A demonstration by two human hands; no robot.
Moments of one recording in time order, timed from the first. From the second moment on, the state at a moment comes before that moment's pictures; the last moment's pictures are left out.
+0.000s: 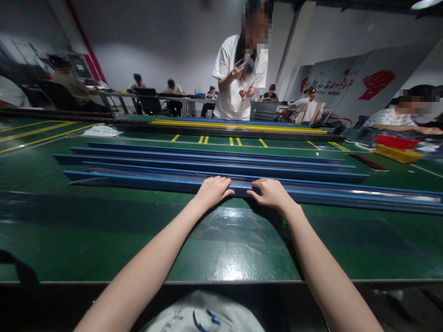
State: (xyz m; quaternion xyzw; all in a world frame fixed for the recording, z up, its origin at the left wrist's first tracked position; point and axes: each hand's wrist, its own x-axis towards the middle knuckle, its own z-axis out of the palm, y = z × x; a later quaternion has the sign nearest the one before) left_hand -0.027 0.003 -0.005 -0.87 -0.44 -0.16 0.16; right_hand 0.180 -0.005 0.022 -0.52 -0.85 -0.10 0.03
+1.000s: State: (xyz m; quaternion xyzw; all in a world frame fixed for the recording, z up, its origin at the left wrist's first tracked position) left_hand -0.026 0.003 -0.004 -0.87 -0.44 -0.15 0.14; right_hand 0.171 0.000 0.020 -0.50 -0.86 -0.10 0.05
